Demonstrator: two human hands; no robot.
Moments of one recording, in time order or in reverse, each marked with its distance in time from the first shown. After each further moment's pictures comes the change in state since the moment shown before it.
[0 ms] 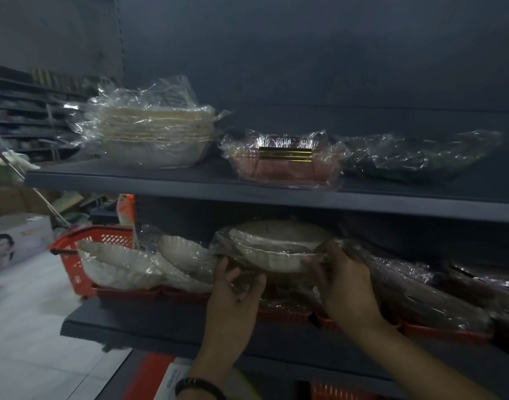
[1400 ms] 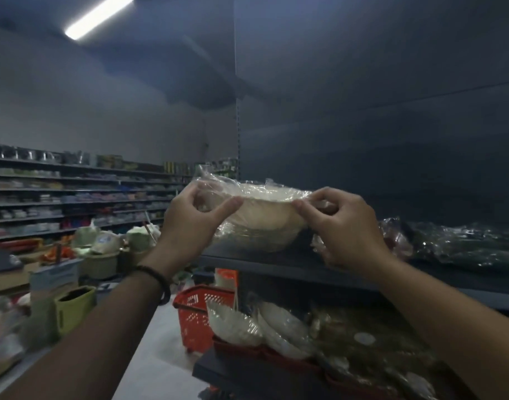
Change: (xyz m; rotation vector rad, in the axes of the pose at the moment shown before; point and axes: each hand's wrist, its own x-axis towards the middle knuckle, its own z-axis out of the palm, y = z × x) left_hand -0.061 0.347 -0.188 0.519 0.329 0.628; right_hand 0.081 -0.289 -0.139 0.621 -0.051 -0.198
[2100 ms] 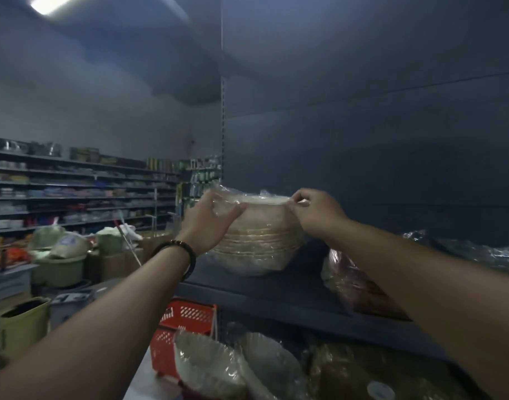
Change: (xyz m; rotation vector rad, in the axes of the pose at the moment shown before) left_hand 0.159 -0.153 0.127 0.197 -0.148 -0.135; right_hand 0.181 0.141 0.100 -0.260 -0.096 0.163
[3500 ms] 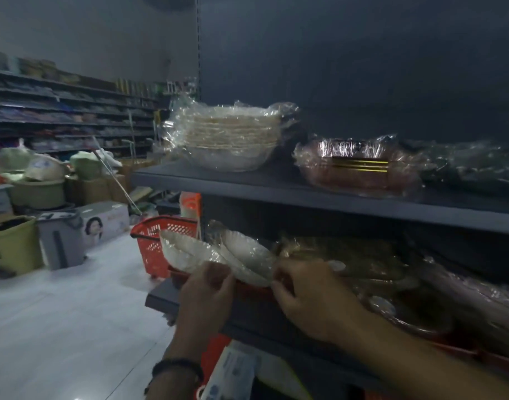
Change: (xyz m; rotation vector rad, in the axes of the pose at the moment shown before) left_hand -0.298 -0.098 0.114 -0.155 -0.091 -0.304; right_hand -0.288 0.090 0.009 -0.340 -0.445 -0.094
